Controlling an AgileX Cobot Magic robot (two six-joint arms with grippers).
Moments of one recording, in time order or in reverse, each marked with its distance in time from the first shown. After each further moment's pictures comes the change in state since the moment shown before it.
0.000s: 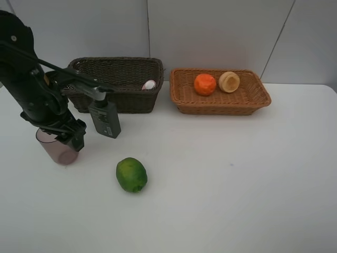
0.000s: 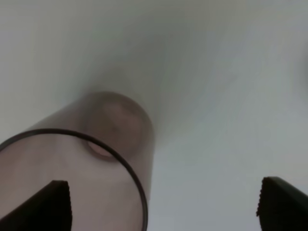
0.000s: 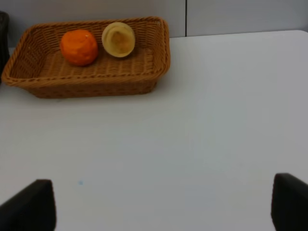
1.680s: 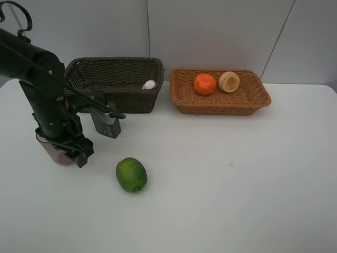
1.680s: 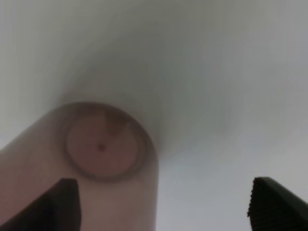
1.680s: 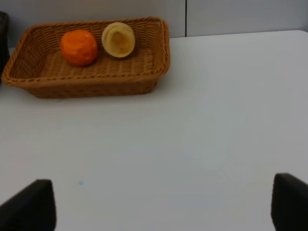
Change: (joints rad) left arm -0.023 0.176 0.000 0.090 -0.063 -0.060; right arm 0.000 0.000 0.000 0.000 -0.001 0.000
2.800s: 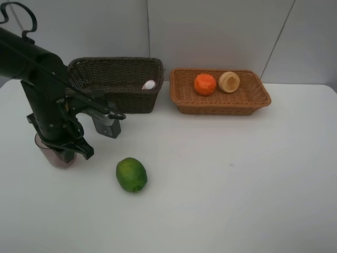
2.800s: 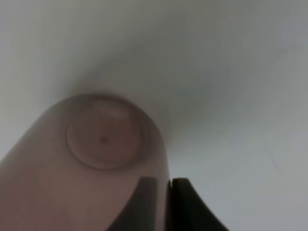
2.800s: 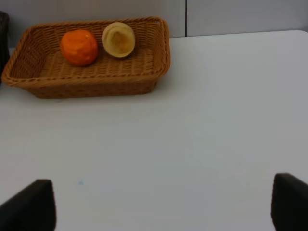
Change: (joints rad) left arm -0.023 -0.002 0.000 0.028 0.071 -0.109; right arm 0.000 0.000 0.000 0.000 0.000 0.000
